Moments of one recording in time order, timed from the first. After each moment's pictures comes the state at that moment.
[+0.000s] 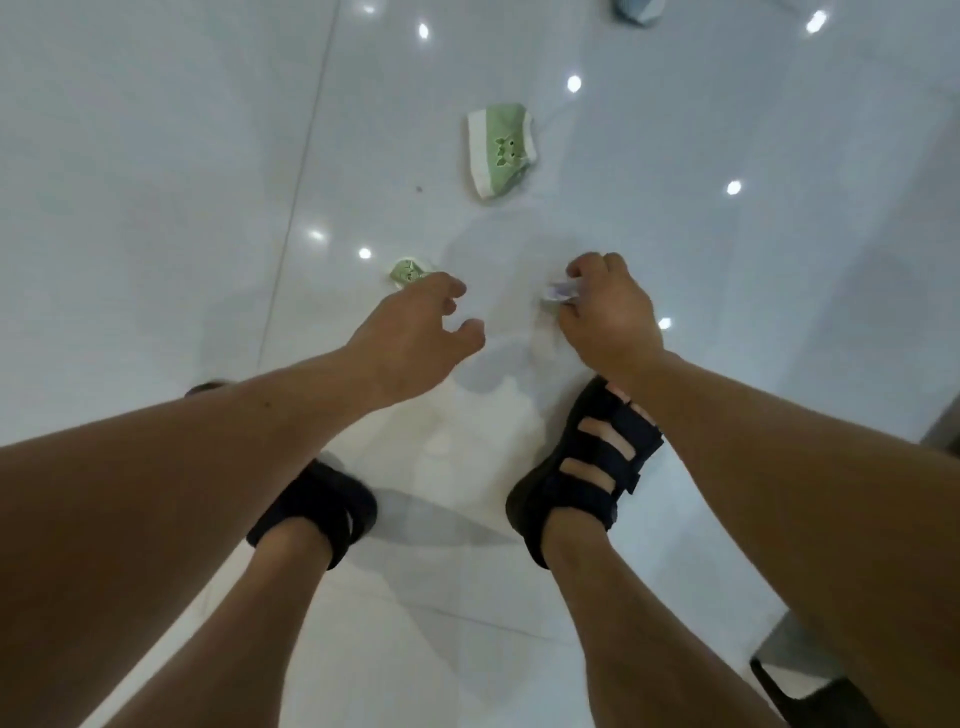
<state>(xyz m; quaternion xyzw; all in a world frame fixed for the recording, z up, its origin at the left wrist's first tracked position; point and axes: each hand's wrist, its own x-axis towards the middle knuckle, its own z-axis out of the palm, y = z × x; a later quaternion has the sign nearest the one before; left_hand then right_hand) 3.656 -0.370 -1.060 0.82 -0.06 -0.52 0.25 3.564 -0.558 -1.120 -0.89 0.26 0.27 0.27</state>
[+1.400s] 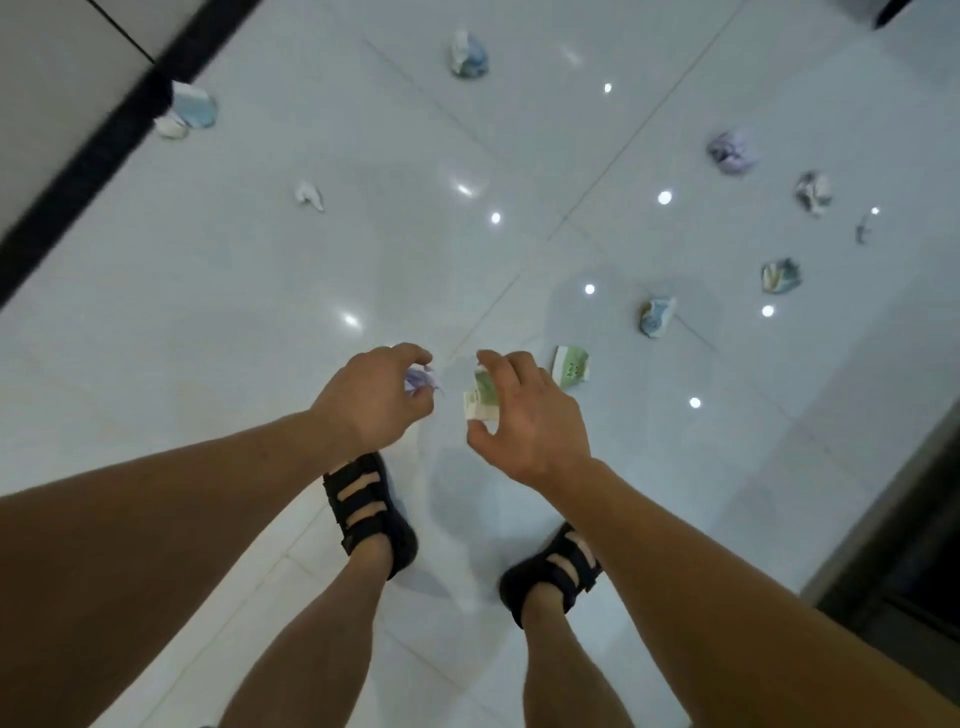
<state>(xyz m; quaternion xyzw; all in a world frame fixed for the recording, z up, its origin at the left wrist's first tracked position) 3.757 -0.228 -0.831 0.88 0.00 -0.38 0.29 3.702 -0.411 -0.857 -0.94 -0.03 0.24 0.23</state>
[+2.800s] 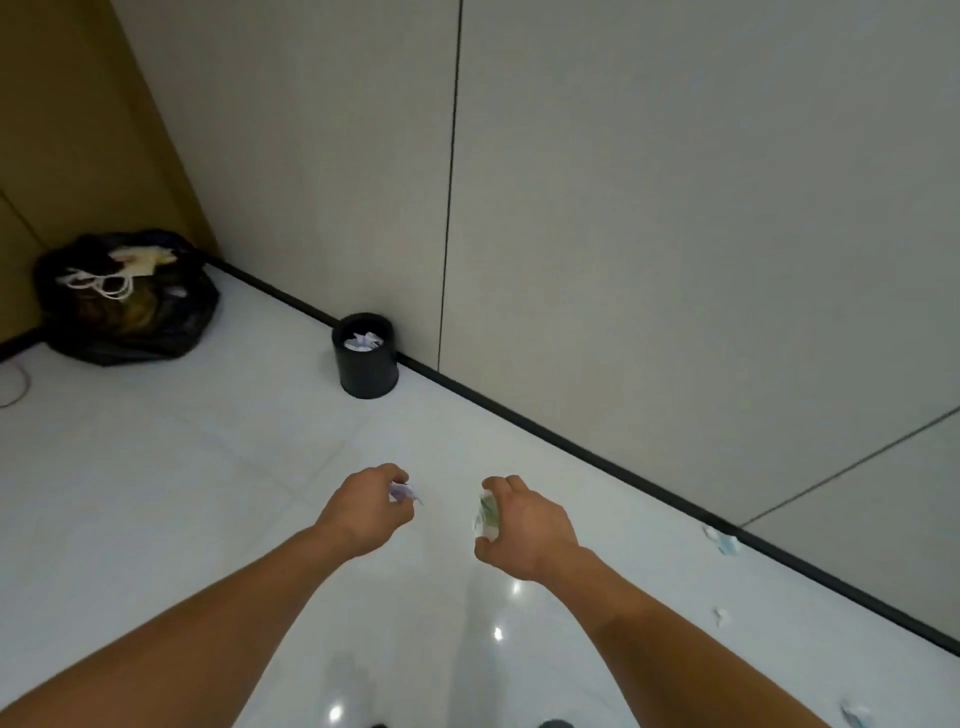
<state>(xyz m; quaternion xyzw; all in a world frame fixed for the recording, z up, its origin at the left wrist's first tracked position) 3.134 0.090 -0.329 0.70 0.60 0.07 0.39 3.339 0.022 -0.337 -0.71 -0.67 0.22 0.00</state>
